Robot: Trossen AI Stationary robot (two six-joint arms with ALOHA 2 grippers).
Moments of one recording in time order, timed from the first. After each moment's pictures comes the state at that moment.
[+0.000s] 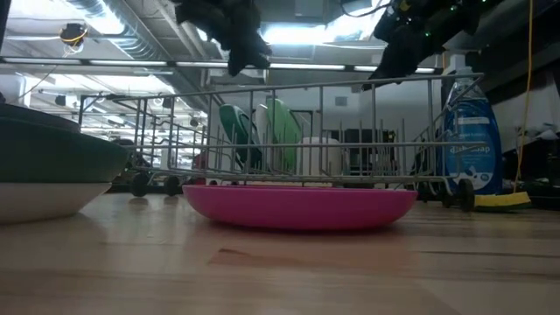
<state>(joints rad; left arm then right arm) 0.61 1.60 1.56 -0.74 0.57 0.15 -0.60 1.16 0.98 -0.46 -0.31 -0.31</state>
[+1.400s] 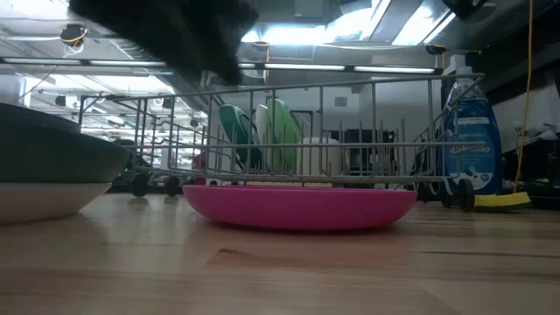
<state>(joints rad) -0.47 1.74 1.13 -0.27 -0.14 0.15 0.57 1.20 0.98 -0.52 0.33 0.39</state>
